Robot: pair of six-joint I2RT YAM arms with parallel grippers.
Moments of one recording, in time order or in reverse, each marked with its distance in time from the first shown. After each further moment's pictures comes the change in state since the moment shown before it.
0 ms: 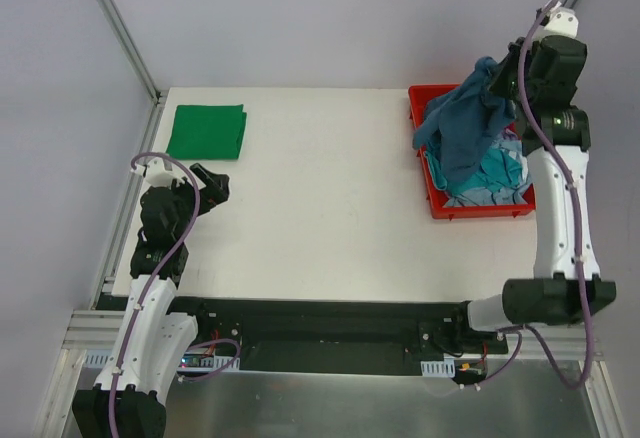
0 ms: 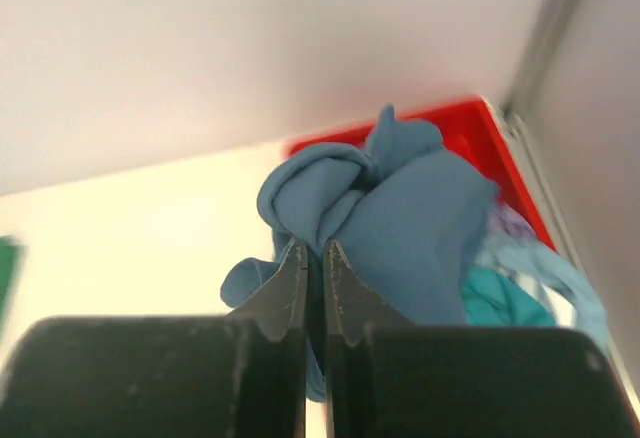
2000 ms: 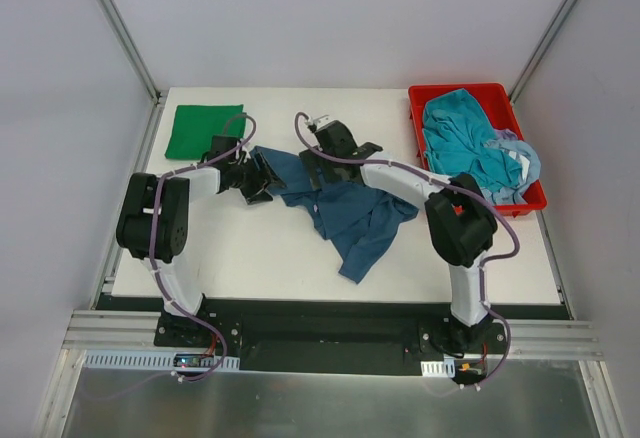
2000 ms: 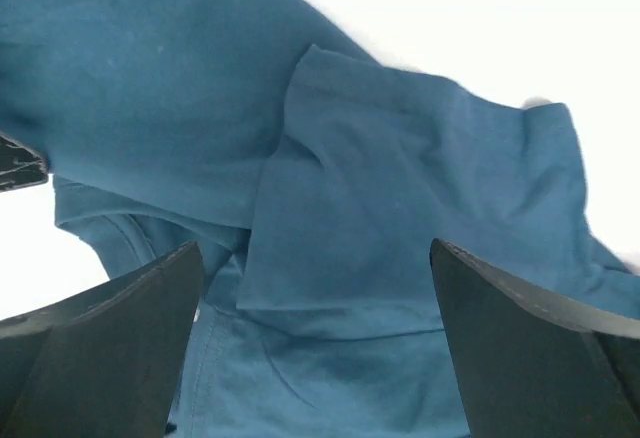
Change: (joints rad) left arm -0.133 1.165 0.483 0.005 0.494 -0.207; right arm 0.752 0.500 -0.220 0.181 0.118 -0.034
